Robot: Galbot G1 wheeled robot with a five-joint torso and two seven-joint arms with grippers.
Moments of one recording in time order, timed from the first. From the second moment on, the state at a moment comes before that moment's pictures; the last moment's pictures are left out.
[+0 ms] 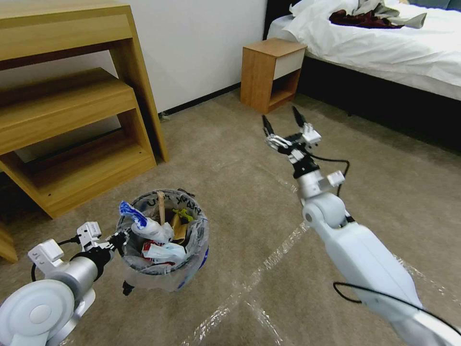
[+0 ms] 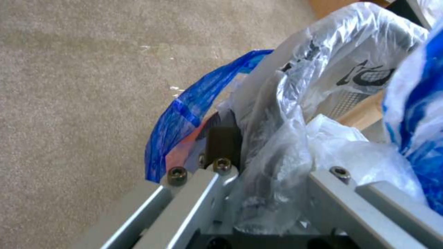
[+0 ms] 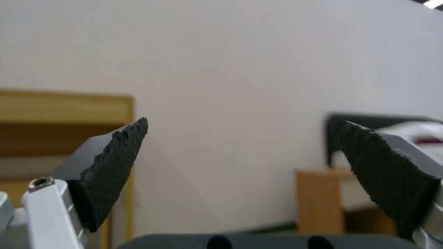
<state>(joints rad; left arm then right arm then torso) 1.50 -1.19 -0.85 -2.30 -1.33 0.66 -0.51 -0.81 1.10 0.15 1.66 0.51 0.44 0.03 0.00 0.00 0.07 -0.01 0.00</state>
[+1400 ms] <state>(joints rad) 1.52 -1.32 -0.86 -2.35 -1.30 0.67 -0.51 -1.33 1.53 0.54 1.70 0.00 0.71 0.05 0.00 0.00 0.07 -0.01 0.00</state>
